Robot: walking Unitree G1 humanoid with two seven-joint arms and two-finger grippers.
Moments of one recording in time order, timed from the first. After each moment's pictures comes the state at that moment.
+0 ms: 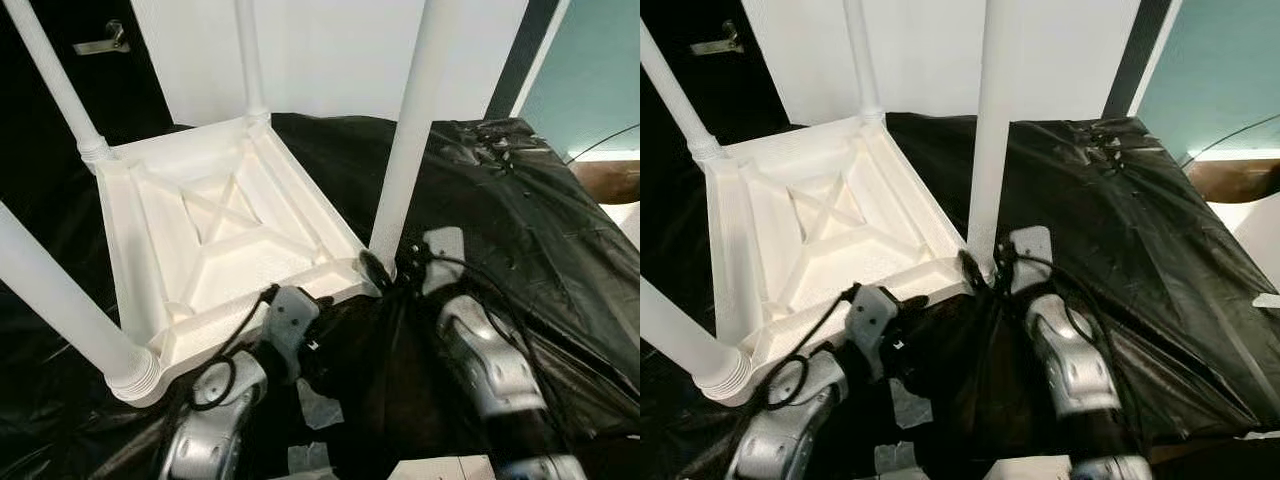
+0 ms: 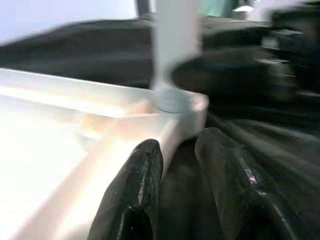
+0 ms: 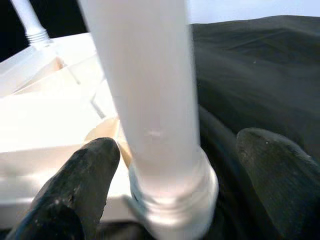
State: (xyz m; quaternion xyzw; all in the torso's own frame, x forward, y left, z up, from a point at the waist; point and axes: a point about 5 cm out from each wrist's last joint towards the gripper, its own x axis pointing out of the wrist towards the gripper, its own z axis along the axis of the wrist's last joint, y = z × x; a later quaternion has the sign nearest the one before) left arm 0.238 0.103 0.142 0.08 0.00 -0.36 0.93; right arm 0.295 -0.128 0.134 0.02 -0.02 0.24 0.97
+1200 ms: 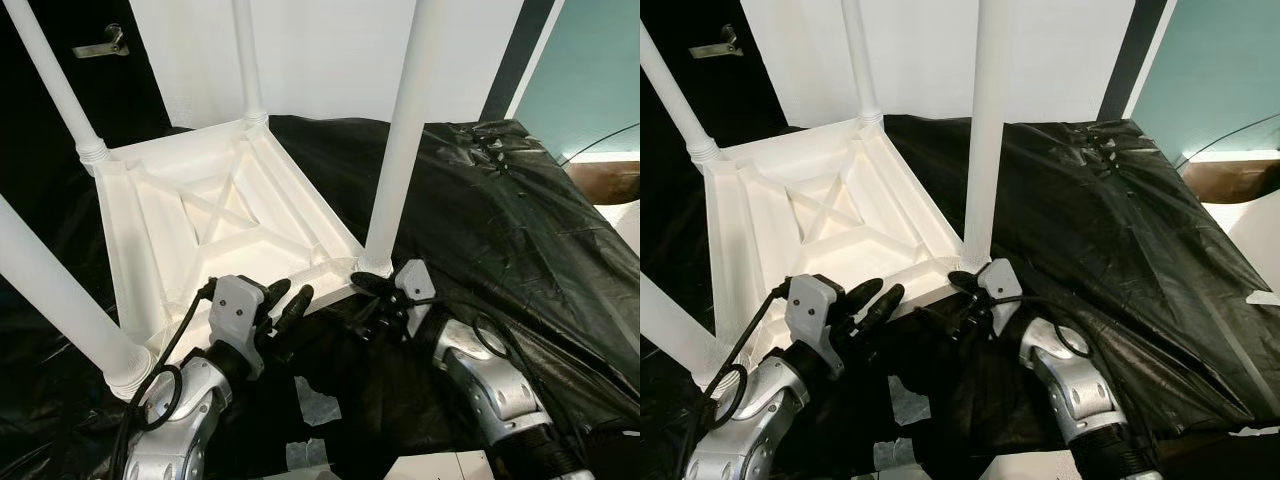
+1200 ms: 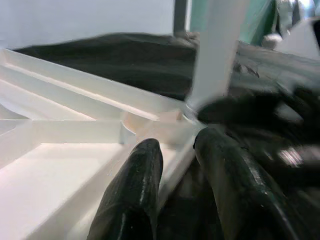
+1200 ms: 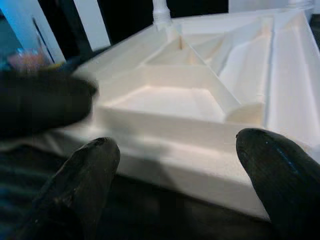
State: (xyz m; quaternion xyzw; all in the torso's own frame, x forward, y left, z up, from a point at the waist) left arm 0.215 0.120 0.155 0.03 0.00 -0.32 0.95; right arm 0.280 -0.083 0.129 0.02 -0.02 0.45 0.89
